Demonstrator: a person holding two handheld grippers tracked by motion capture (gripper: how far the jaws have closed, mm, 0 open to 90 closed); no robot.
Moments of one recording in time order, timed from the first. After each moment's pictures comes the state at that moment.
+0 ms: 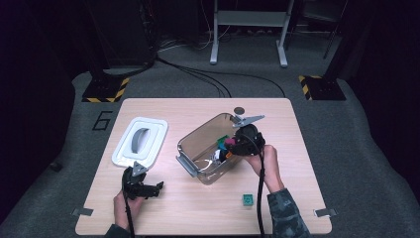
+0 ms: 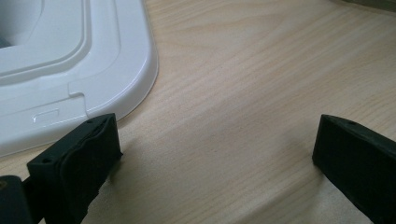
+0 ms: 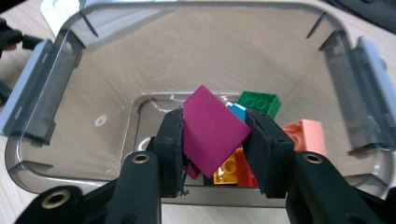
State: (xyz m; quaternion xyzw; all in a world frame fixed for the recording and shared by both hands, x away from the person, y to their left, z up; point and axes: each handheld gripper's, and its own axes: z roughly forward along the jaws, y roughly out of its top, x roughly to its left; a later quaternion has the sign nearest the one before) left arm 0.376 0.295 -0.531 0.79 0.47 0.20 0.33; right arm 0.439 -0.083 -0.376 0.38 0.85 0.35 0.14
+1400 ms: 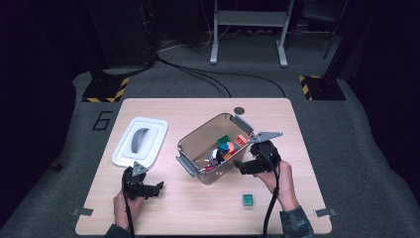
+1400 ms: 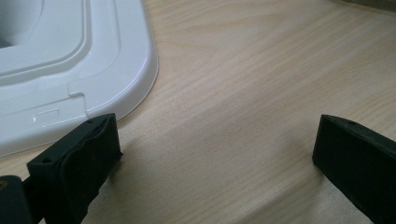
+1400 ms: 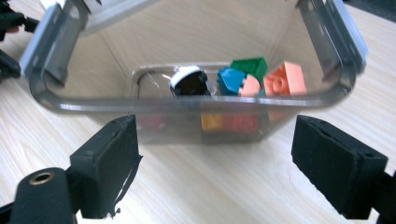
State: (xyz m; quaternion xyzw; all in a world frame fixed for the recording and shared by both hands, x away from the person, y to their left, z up) left arm 0.376 0.295 -0.531 0.79 0.47 0.20 0.33; right arm 0.390 -0.120 -0.382 0.39 0.83 0.36 0.16
